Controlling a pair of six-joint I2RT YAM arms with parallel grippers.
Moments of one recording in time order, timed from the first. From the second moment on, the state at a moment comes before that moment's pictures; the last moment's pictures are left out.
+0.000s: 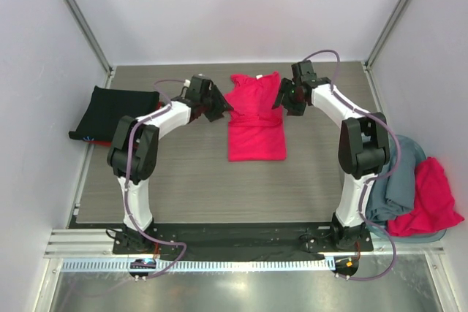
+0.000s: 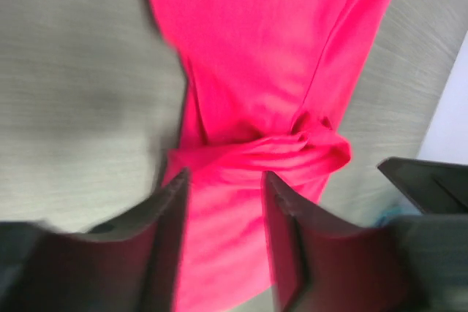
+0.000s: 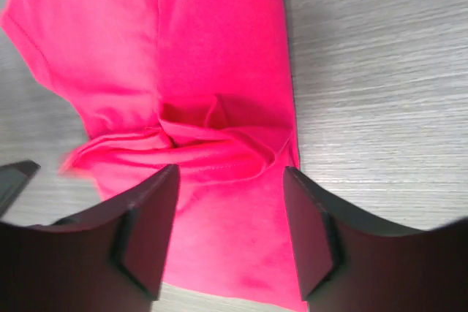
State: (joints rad) left arm -0.42 1.97 1.37 -0.15 0.15 -0.93; right arm 0.24 1.95 1.54 -0.56 -0.09 0.56
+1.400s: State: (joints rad) left arm -0.59 1.59 0.81 -0.08 0.16 -0.91; right arm 0.24 1.53 0.74 -0.19 -0.26 0.60
